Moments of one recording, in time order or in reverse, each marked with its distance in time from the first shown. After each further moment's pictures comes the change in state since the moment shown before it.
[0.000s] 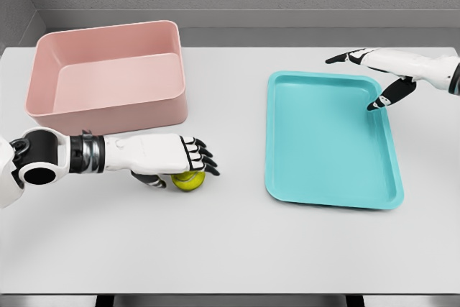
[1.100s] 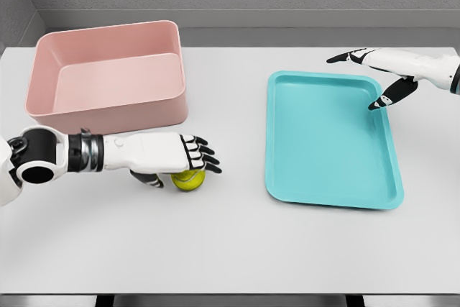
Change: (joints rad) left arm -0.009 0.007 0.000 -0.011 0.005 -0.001 -0.001; right arm -0.002 -0.006 0.000 0.001 0.000 0.000 0.000
